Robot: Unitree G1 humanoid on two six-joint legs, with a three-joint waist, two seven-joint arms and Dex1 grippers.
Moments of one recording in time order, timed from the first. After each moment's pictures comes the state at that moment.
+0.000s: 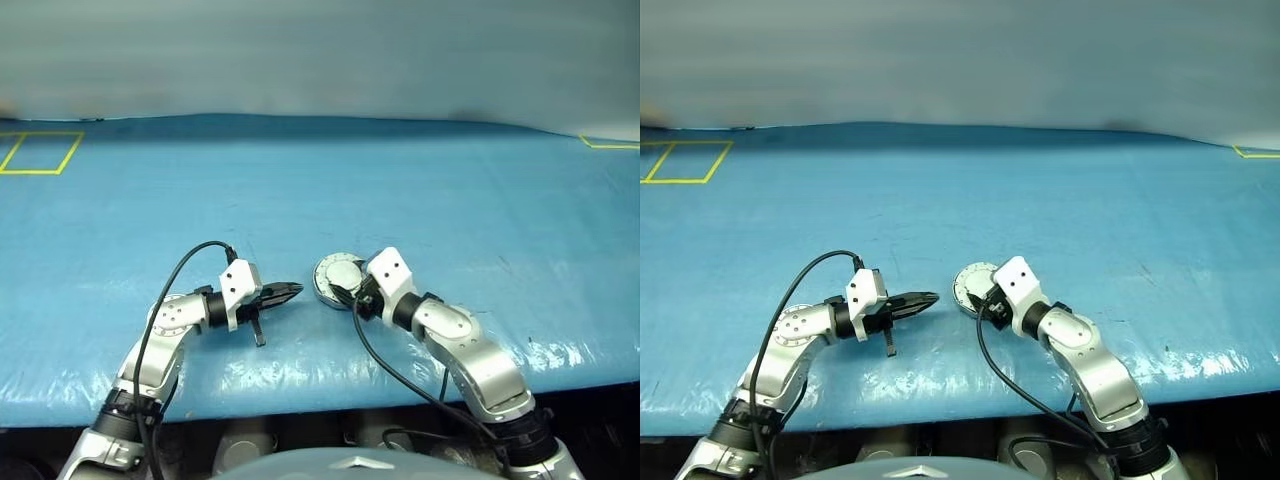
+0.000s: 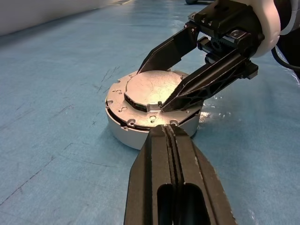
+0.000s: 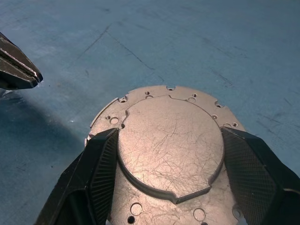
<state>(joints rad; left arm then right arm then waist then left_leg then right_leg) -0.09 0.46 -0.17 -0.04 -0.24 0.01 -0.98 -0.06 -0.36 0.25 -0.40 0.17 0.61 0.43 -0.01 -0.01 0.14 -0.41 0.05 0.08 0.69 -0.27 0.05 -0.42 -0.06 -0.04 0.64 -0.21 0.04</state>
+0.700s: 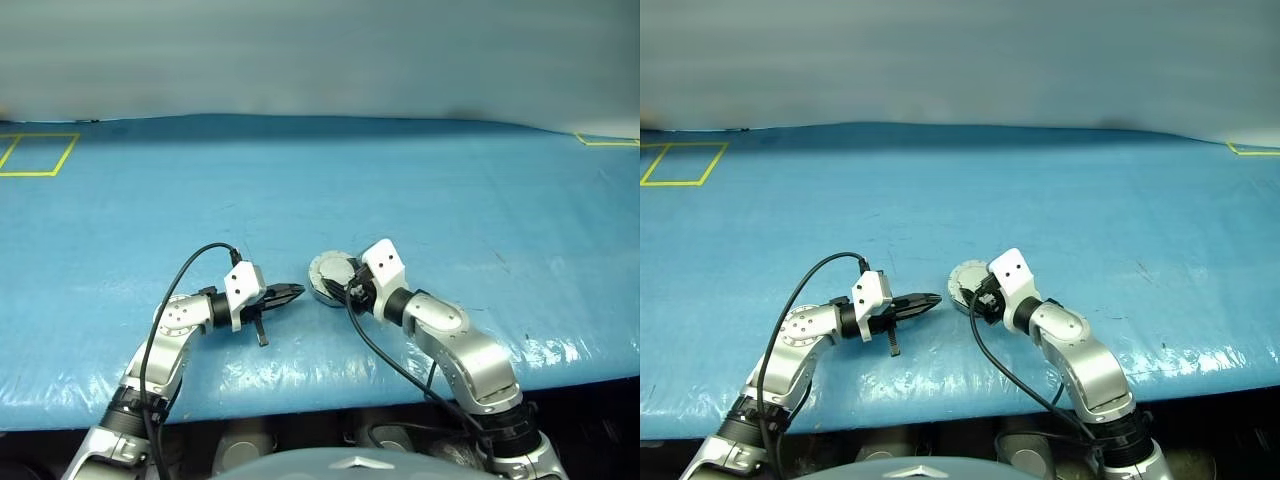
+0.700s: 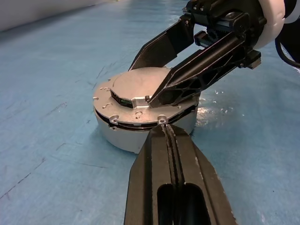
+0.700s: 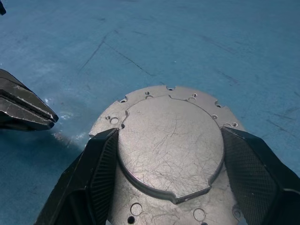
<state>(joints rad) -0.11 0.44 -0.18 0.00 -0.21 -0.03 -0.97 -0.11 -0.28 0.23 -0.41 0.20 0.73 0.41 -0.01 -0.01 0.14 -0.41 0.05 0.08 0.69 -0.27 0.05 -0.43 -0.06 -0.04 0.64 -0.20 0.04</state>
